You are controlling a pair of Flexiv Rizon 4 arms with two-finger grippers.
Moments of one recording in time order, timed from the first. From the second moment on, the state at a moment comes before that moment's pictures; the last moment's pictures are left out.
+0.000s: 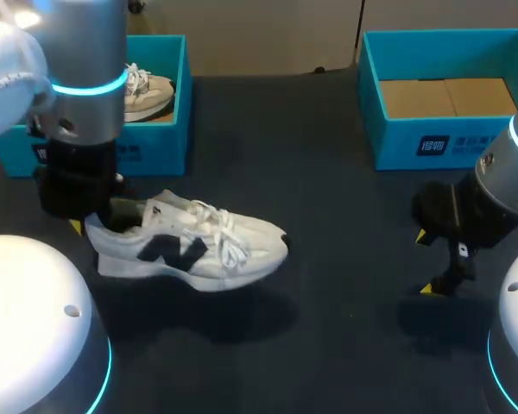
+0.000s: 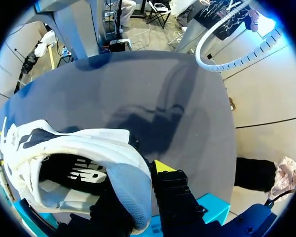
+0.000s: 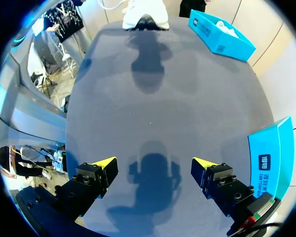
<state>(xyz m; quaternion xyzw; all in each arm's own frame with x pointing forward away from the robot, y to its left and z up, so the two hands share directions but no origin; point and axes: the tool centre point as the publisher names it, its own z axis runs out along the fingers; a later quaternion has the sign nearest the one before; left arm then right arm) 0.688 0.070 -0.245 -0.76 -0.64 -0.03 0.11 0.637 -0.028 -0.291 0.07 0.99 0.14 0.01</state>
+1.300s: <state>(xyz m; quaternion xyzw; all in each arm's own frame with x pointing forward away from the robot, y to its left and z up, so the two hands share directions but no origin) 0.670 -0.057 -0.343 -0.74 -0.66 -0.05 0.09 0.637 -0.028 -0.291 0.07 0.99 0.14 0.01</state>
